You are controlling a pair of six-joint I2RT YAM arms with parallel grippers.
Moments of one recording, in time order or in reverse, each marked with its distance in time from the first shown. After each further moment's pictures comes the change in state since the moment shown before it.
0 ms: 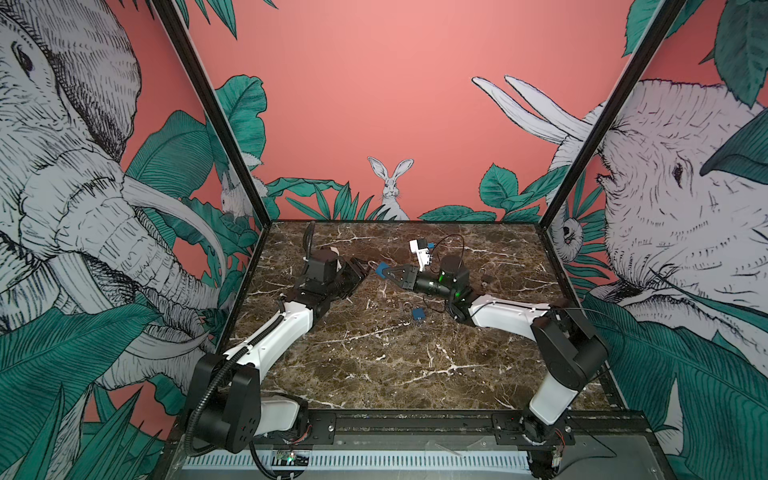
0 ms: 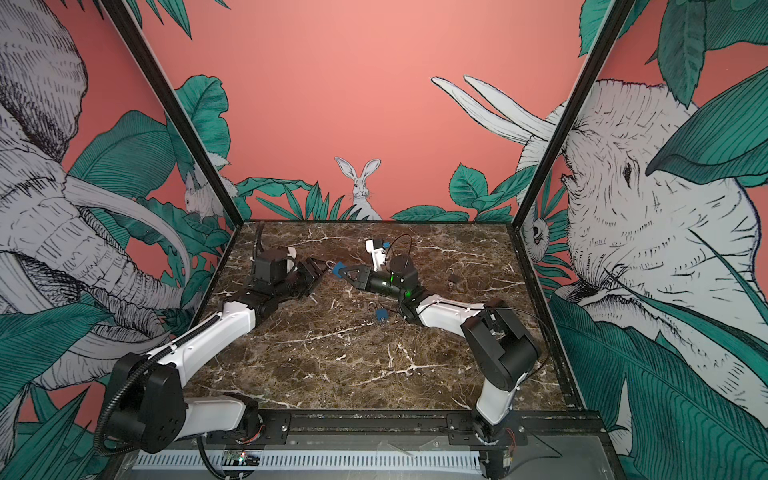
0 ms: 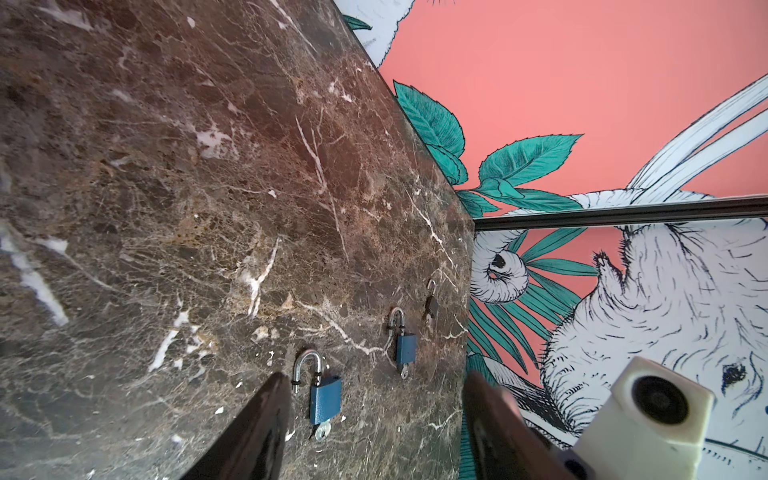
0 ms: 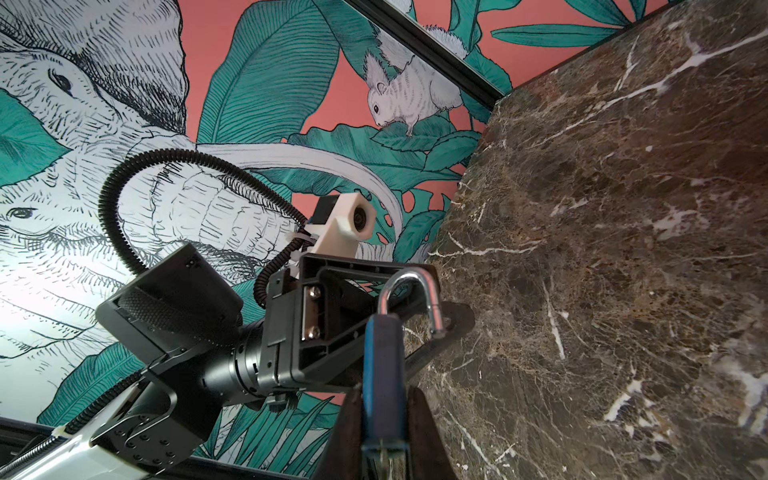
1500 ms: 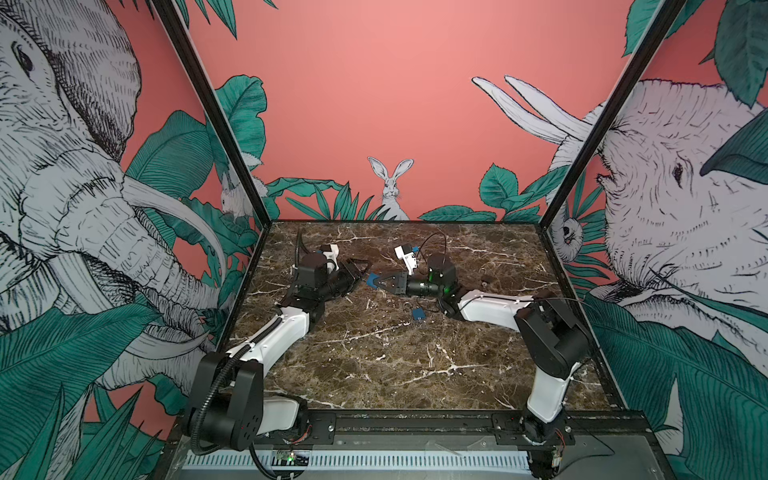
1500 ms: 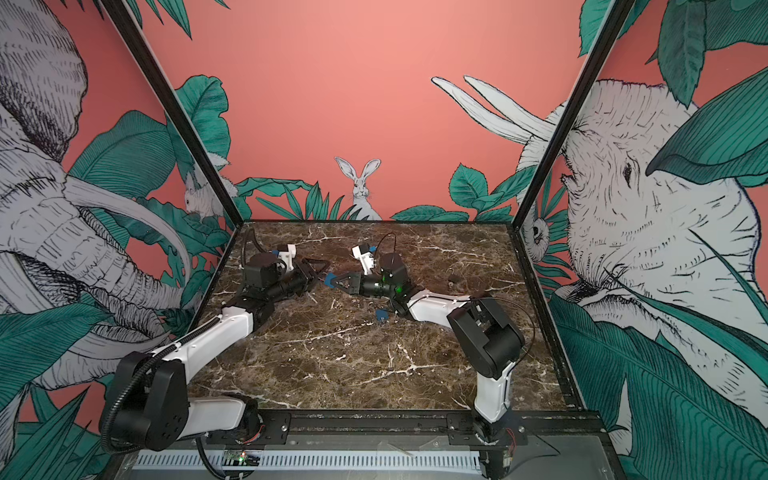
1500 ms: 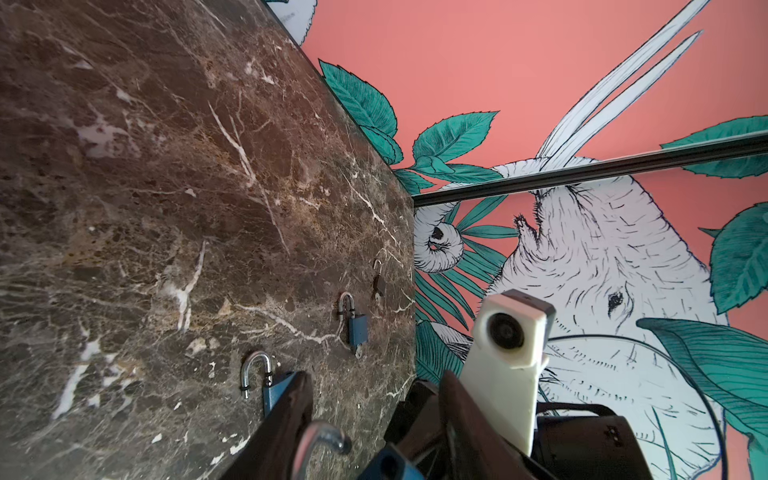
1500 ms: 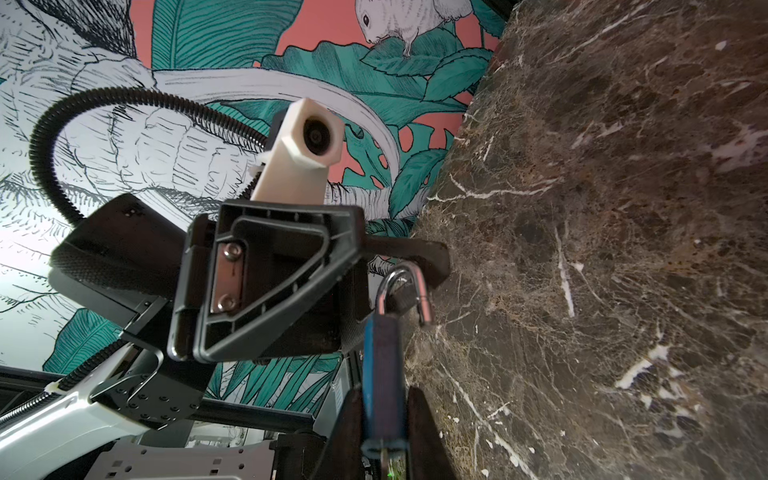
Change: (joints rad) left arm 0.076 0.011 -0.077 0.250 0.235 -0.031; right arm 0.013 0.118 0.096 -0.084 -0.142 -0.048
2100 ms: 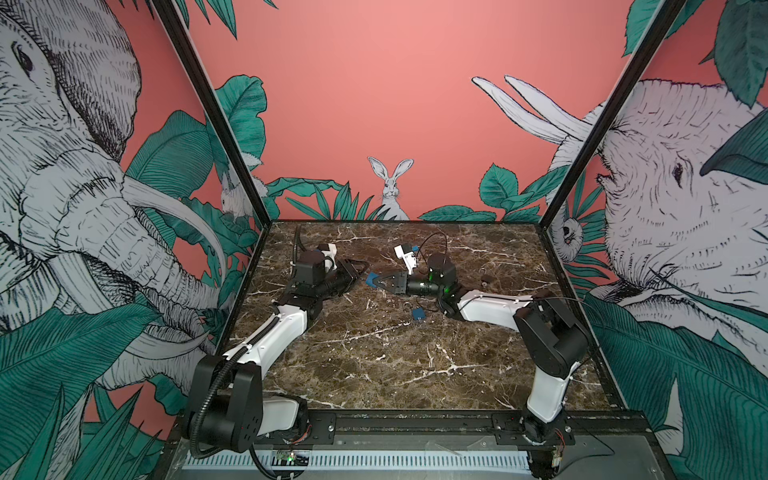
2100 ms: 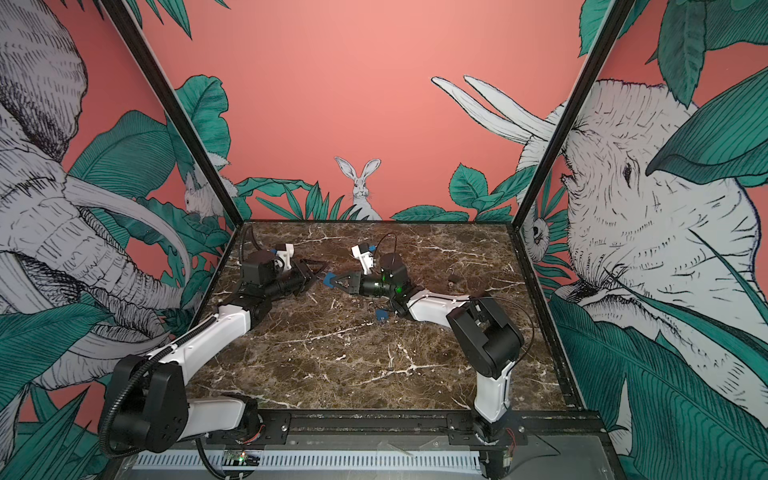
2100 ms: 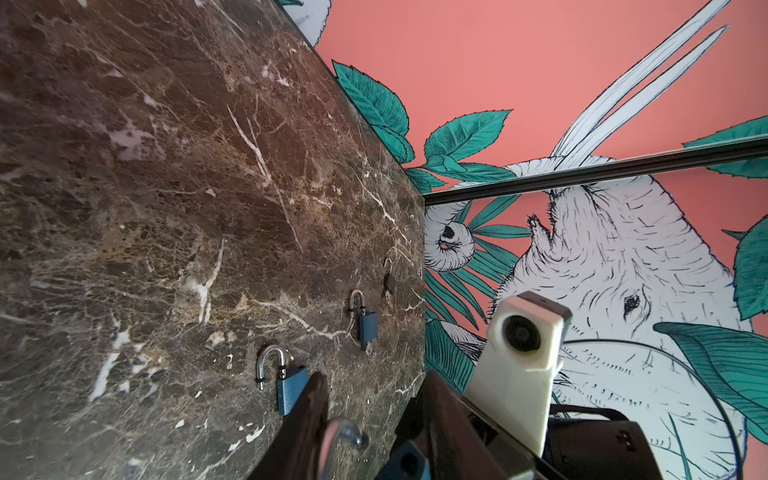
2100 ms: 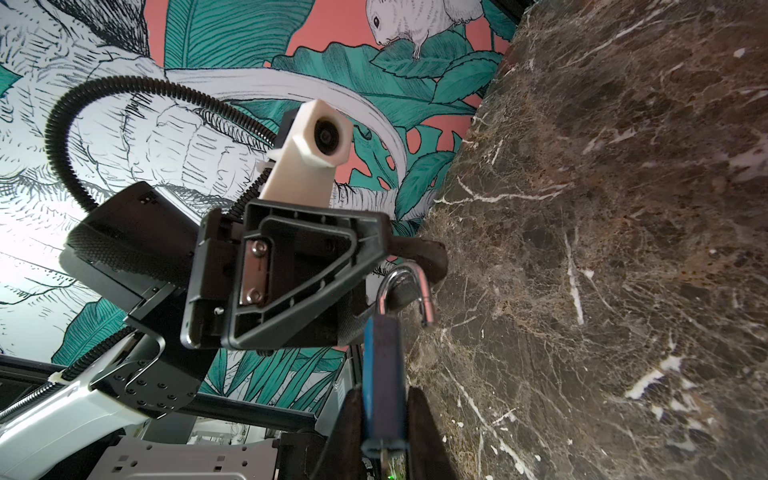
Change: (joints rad) left arm 0.030 -0.024 0.022 -0.085 0.002 0.054; right arm 0.000 0.000 0.000 0.020 -0.011 0.003
